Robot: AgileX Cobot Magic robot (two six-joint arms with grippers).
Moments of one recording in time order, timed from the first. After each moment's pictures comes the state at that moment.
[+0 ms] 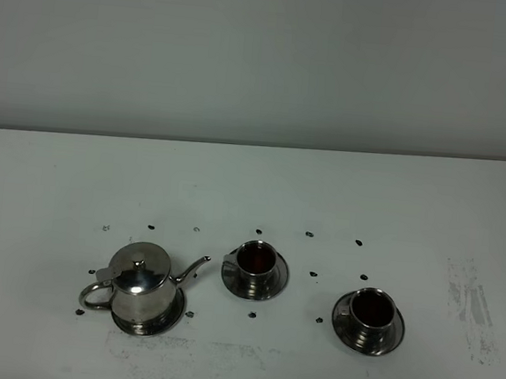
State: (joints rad) left arm 0.01 -0.01 -0.45 -0.06 1.06 0.04; right arm -0.07 -0.01 -0.52 0.26 1.12 -0.20
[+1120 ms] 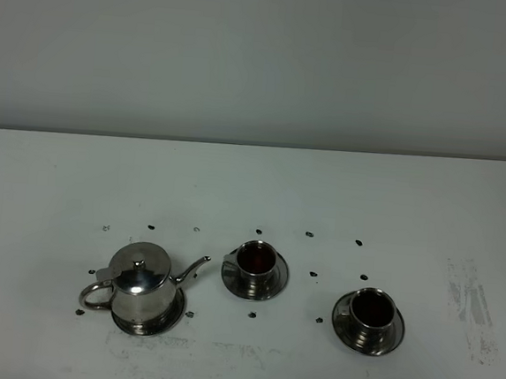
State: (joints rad) left arm 0.01 0.00 -0.45 -0.06 1.06 0.04; right arm -0.03 -0.01 -0.52 0.26 1.12 -0.20
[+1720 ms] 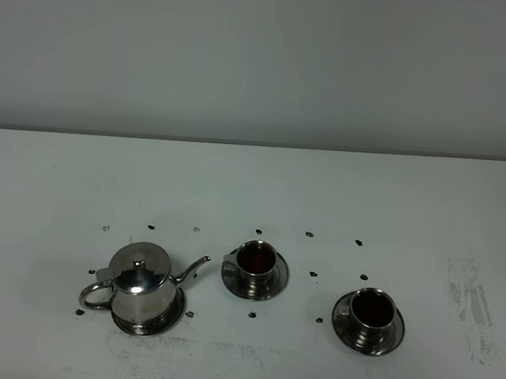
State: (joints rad) left arm 0.01 0.00 -0.45 -0.06 1.06 0.04; right arm -0.03 -0.01 -0.52 0.26 1.12 -0.20
